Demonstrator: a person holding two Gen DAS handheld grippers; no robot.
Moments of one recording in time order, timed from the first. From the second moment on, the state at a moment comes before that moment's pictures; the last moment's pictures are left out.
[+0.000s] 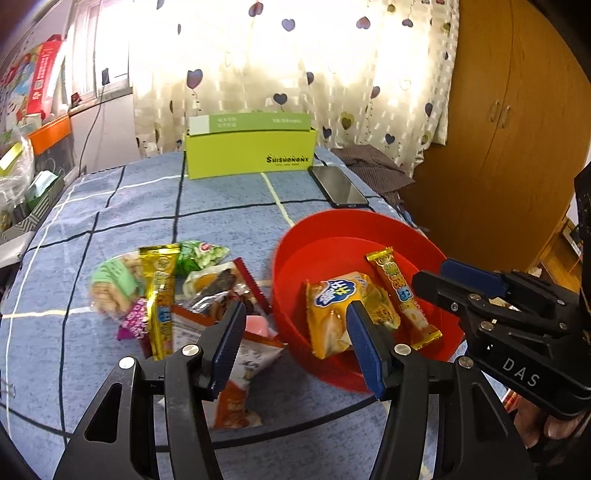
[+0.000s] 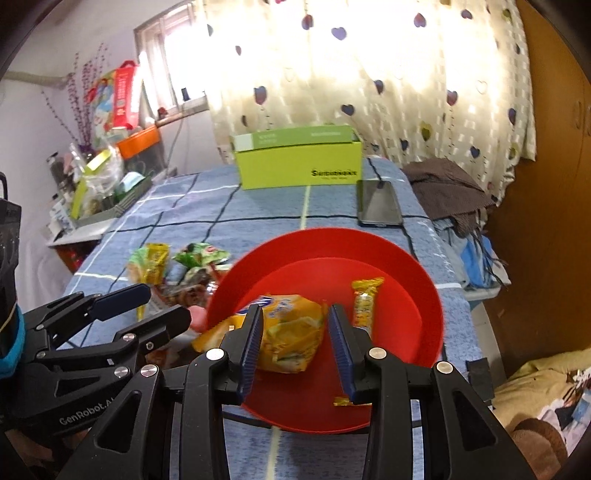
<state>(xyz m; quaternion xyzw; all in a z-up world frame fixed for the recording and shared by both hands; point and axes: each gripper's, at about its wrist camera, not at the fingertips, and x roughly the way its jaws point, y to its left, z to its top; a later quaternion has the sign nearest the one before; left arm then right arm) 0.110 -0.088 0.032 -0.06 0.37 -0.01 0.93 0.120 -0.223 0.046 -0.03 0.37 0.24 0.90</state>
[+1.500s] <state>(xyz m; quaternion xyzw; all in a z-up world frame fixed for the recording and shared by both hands) 0.091 -0.033 -0.031 -0.06 0.41 -0.04 0.91 0.104 -0.176 0.040 -0.07 0.37 0.30 0.88</state>
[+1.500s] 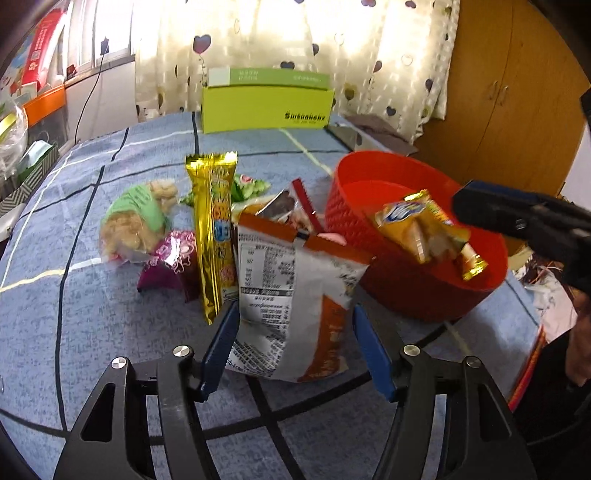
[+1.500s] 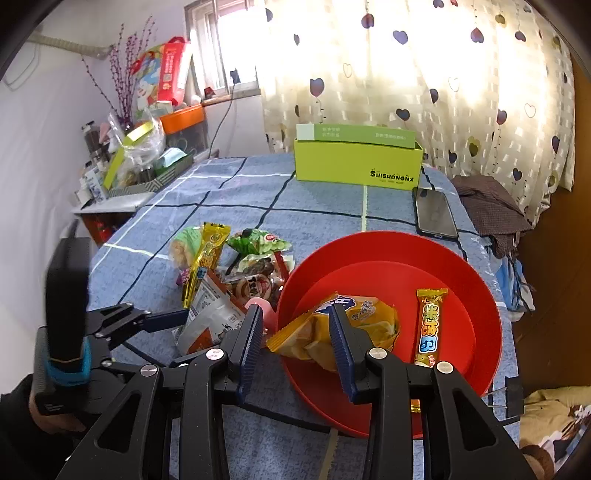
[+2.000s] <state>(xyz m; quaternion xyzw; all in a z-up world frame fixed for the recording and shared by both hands) 0.089 -0.026 -0.042 -0.09 0.43 -0.05 0.90 0.103 -0.174 0.039 -0.07 0.37 0.30 0.87</state>
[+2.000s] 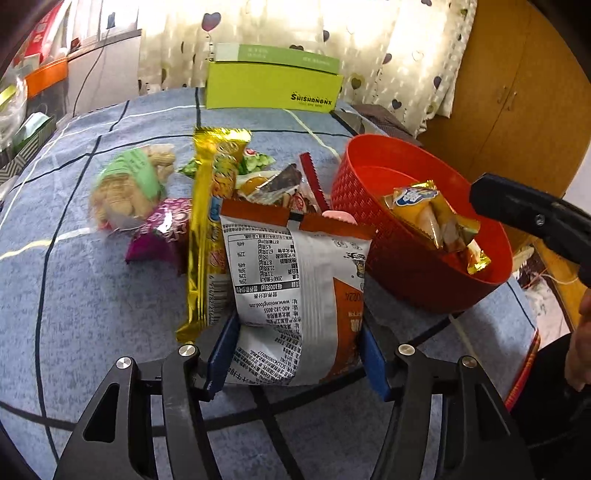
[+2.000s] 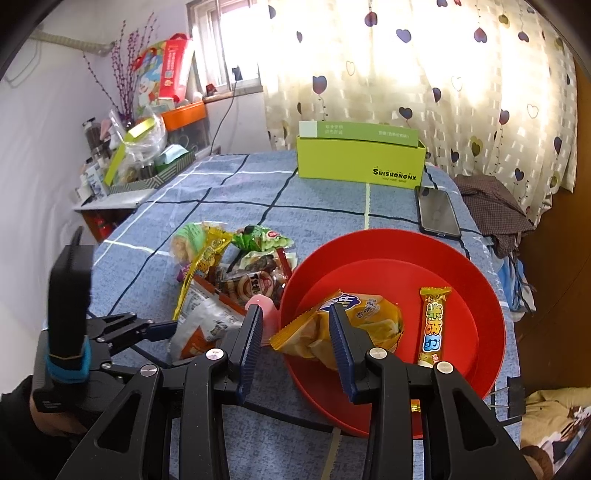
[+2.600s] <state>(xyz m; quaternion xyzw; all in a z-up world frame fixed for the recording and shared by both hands) 0.062 0.037 -0.017 -0.13 0.37 0.06 0.92 0.098 -0.141 0.029 -0.08 0.39 0.34 0.85</state>
